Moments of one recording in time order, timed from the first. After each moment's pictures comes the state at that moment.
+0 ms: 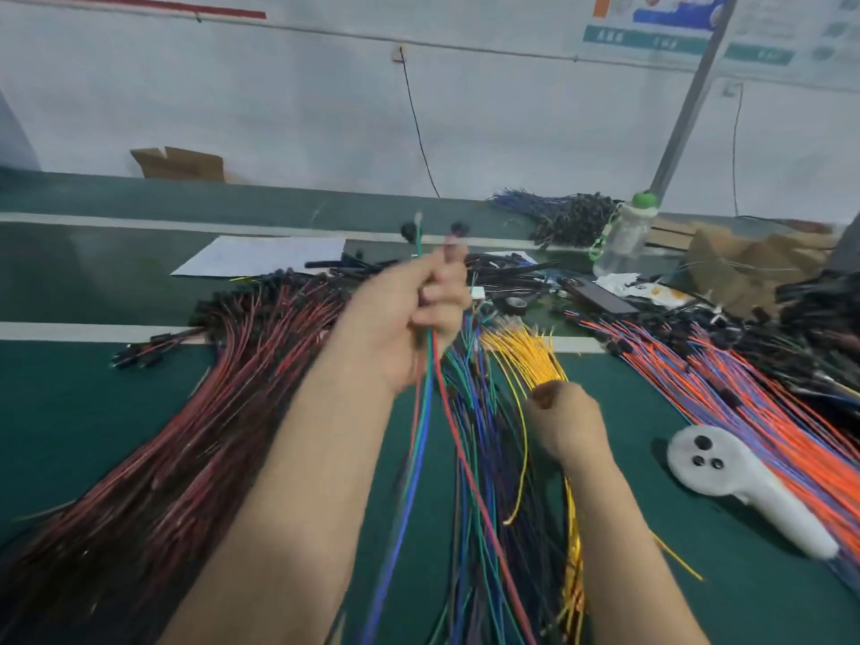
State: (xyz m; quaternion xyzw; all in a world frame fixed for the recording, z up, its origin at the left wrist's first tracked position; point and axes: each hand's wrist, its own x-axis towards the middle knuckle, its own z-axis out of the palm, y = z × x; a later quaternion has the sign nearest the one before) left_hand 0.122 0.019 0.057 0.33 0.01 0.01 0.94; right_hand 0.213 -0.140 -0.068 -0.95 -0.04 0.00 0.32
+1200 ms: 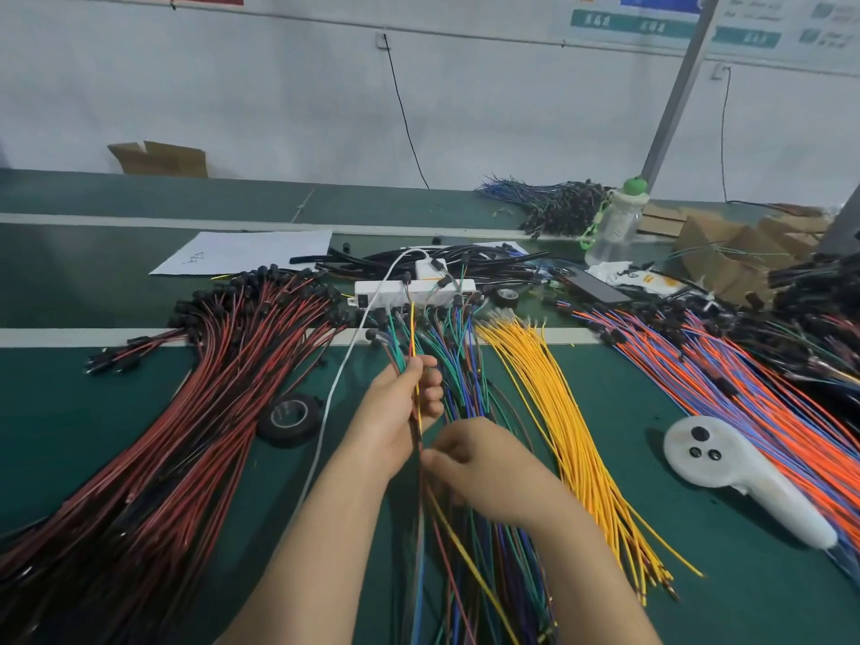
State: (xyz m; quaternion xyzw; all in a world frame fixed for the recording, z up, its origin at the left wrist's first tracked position) left_hand 0.153 0.012 -0.063 0.43 0.17 0.08 0.88; right_hand 0.145 -0.111 -0.049 -0.89 -0.31 0.15 0.31
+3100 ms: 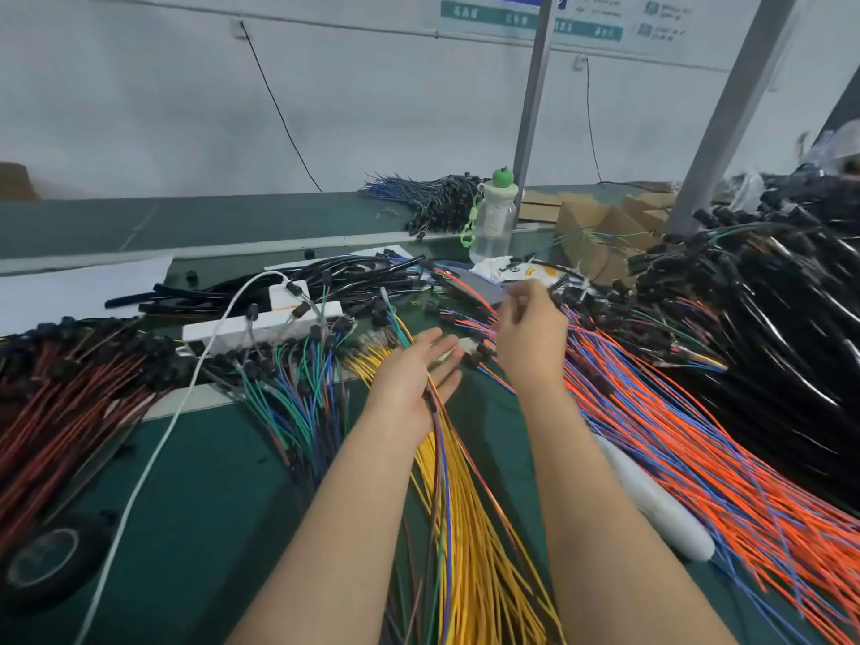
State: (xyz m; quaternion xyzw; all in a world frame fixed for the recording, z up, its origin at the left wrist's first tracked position) left_hand 0.282 -0.106 -0.034 0.42 0.18 -0.02 0.89; right_hand 0.334 -0.215 -0.030 -0.85 0.00 -0.26 0.45
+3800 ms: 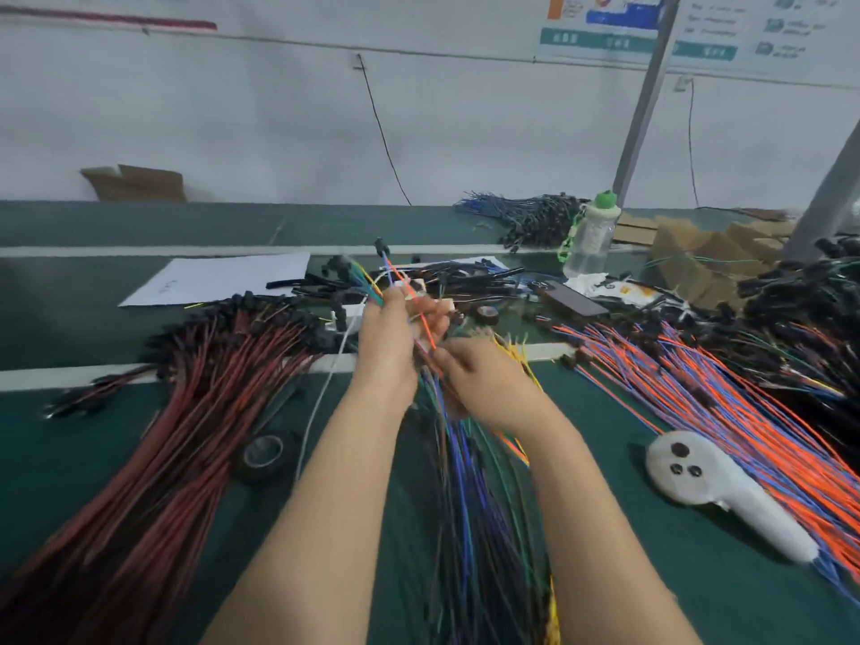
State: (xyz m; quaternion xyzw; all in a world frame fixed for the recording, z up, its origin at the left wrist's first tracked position) left_hand 0.210 -0.001 0.007 0.40 0.12 0.24 0.88; right_hand 0.213 -0.105 -0.002 -0.88 -0.32 0.03 0.34
